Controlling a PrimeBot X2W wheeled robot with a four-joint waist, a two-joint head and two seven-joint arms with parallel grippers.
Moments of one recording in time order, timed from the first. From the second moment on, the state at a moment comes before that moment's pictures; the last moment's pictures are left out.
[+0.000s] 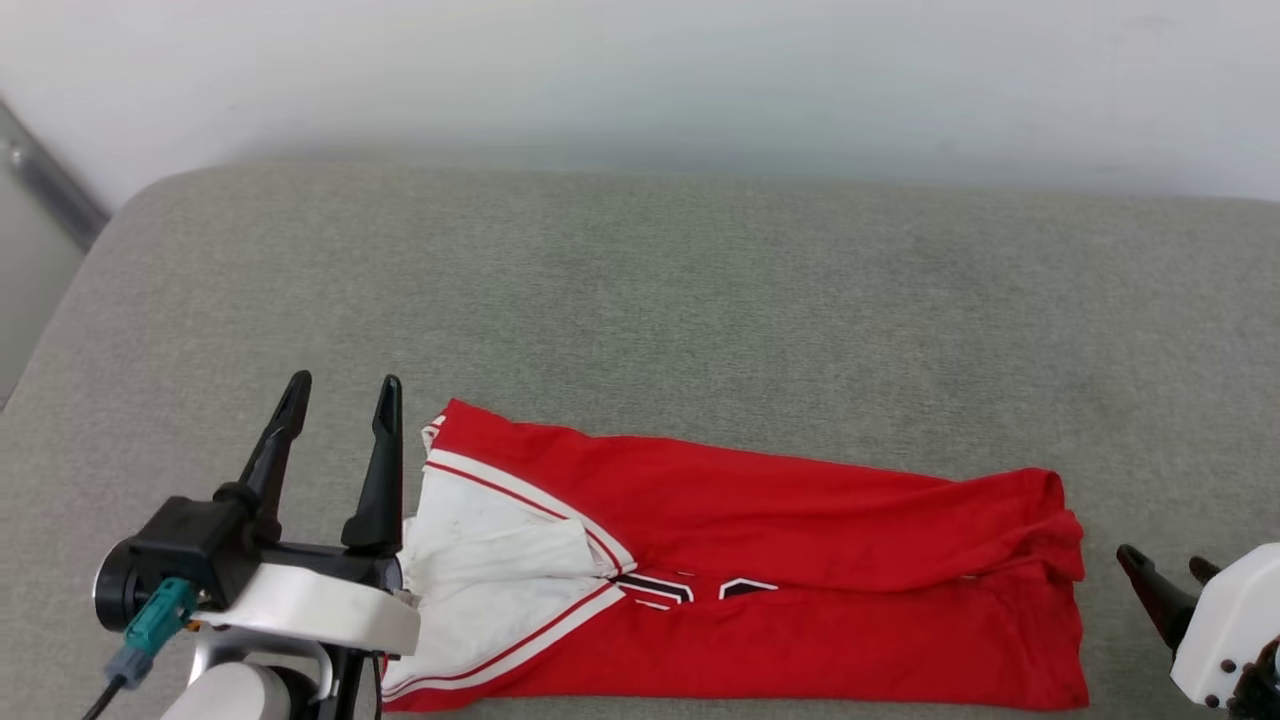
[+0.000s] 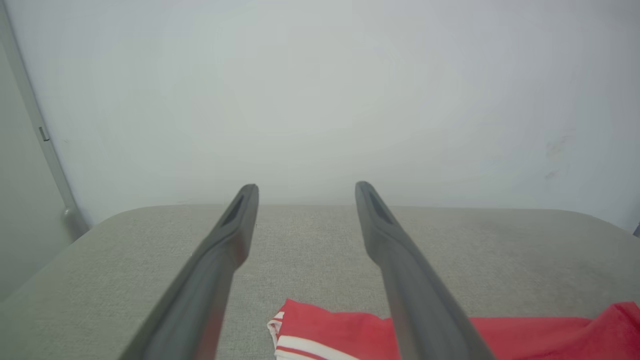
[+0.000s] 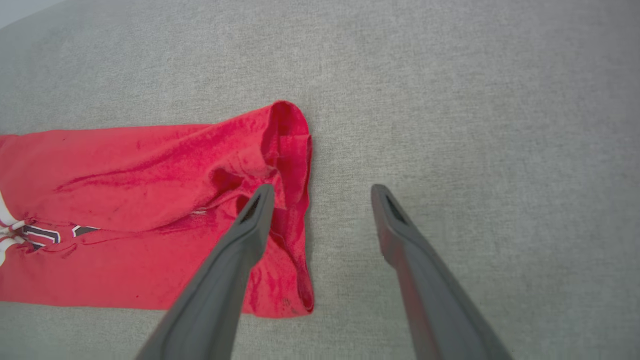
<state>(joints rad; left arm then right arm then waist) -0.15 0.55 -0.45 -0.15 -0.64 0.32 -0.26 -0.01 -0.15 -0.28 -0.10 0.36 0.13 0.78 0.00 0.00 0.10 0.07</state>
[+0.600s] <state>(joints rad) -0.13 0.48 -0.39 -0.16 -0.55 0.23 -0.26 -0.09 -0.09 -0.23 0.15 0.40 0.13 0.83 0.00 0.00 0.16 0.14</state>
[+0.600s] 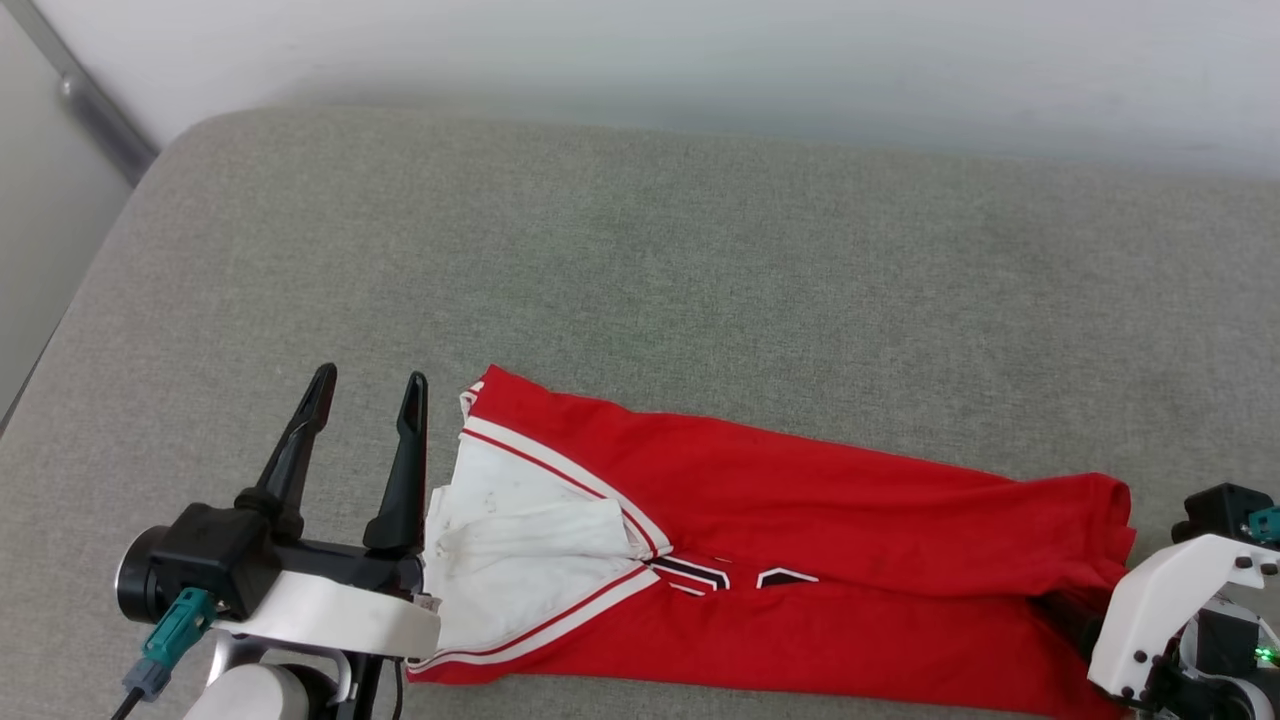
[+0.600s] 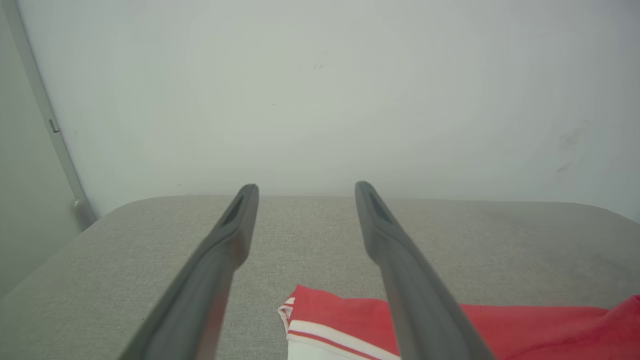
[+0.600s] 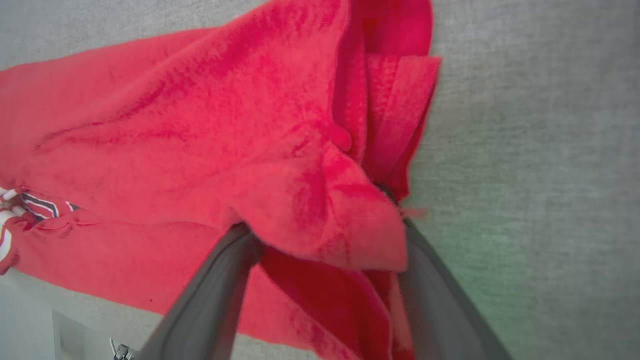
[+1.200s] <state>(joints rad) -0.13 0.43 -0.35 -0.12 -0.50 0.17 -0.26 -0.13 -0.15 -0.16 0.20 0.43 0.13 0.80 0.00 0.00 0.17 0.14</state>
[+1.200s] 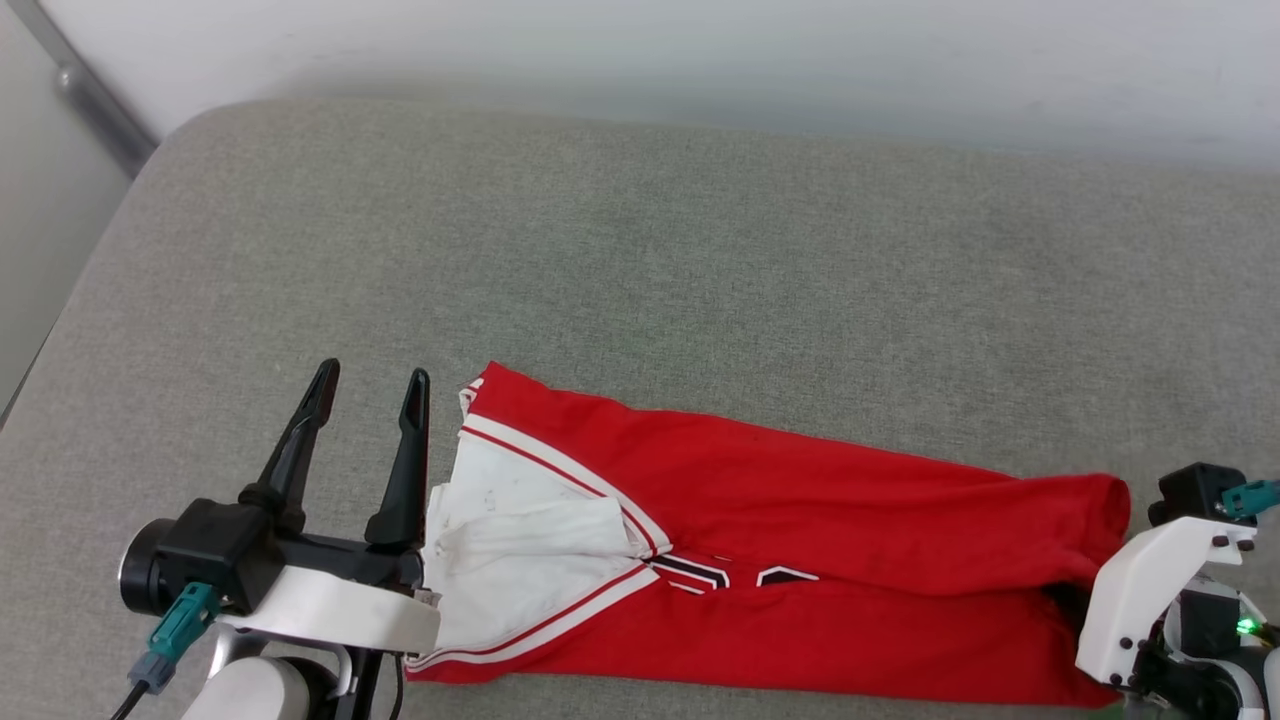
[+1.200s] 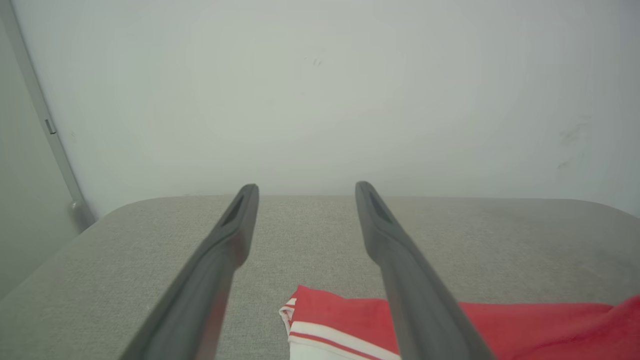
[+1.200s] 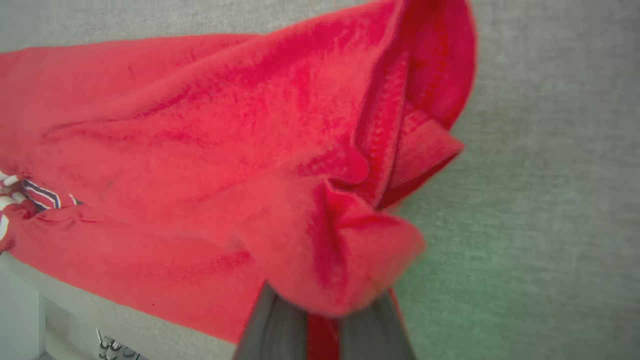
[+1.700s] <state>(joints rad) -0.10 0.42 -0.35 -0.12 -0.48 0.17 -0.26 -0.12 -0.19 -0.44 0.15 0.39 0.13 0.79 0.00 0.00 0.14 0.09</state>
